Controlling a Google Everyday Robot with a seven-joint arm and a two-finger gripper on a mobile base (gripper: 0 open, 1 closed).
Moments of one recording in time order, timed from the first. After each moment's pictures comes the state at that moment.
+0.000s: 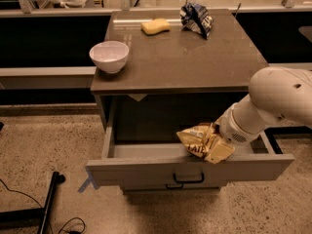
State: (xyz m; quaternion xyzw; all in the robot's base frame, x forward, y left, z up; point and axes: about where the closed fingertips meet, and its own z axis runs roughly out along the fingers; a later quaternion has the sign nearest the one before) arm 0.482 -0.175 0.726 -0.56 0.81 0.05 0.17
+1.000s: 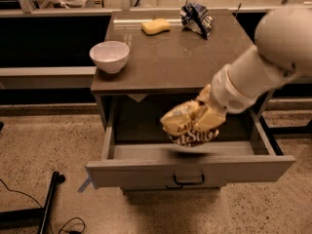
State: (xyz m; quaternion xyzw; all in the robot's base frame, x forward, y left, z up) arm 0.488 -0.114 0.831 -0.64 0.73 0.10 0.23
